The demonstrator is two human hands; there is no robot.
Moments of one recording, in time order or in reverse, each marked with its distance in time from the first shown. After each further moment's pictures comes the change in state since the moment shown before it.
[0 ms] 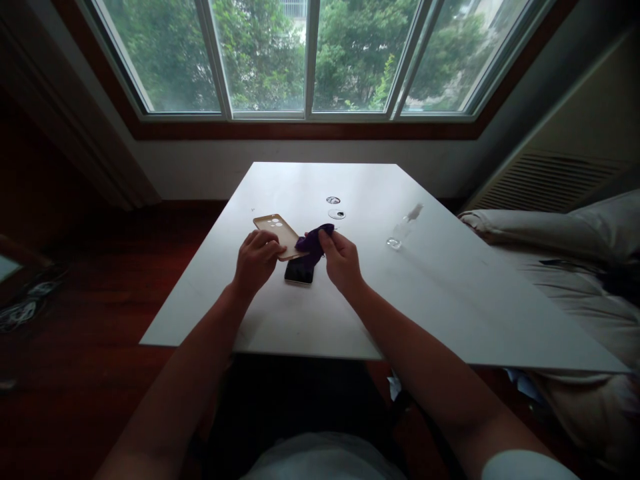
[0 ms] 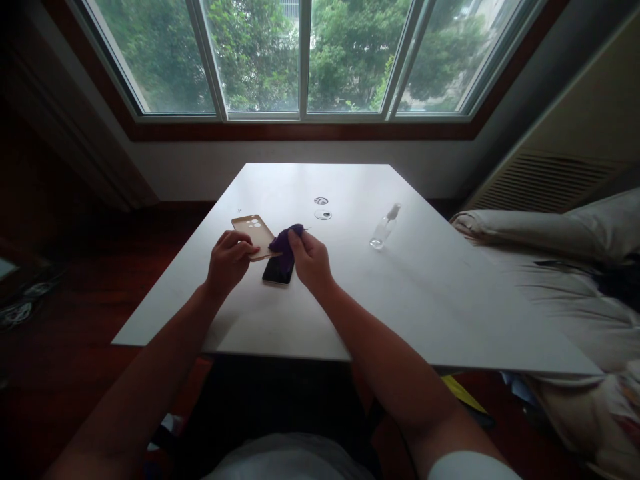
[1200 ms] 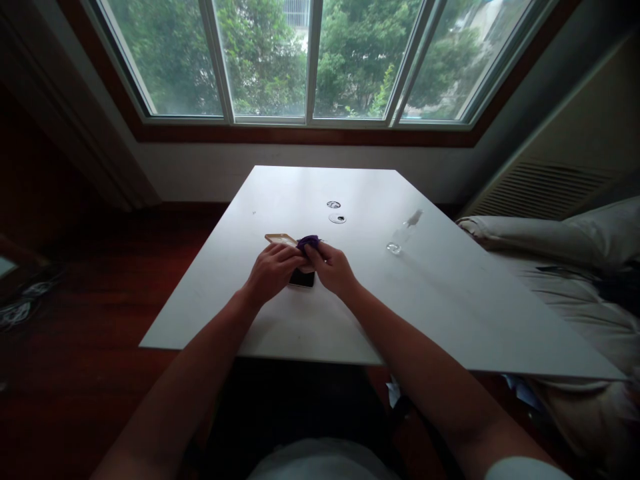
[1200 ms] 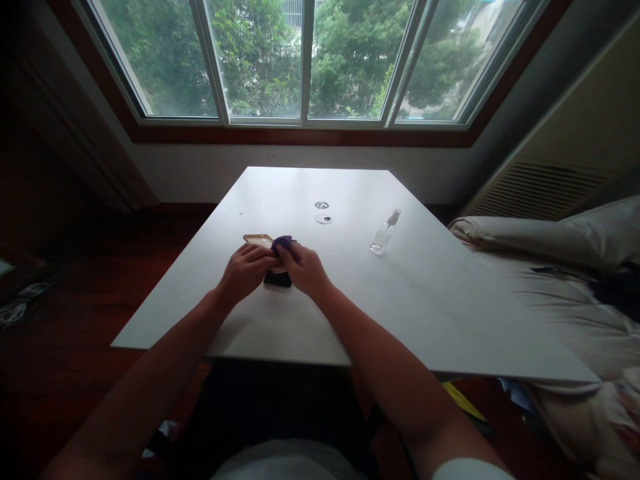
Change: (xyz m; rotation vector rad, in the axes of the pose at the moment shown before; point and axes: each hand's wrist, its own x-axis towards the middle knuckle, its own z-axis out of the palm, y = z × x) left_hand 0.000 0.016 0.011 -0.077 -0.193 0.155; right_hand 0.001 0.008 0.004 -0.224 -0.178 -0.064
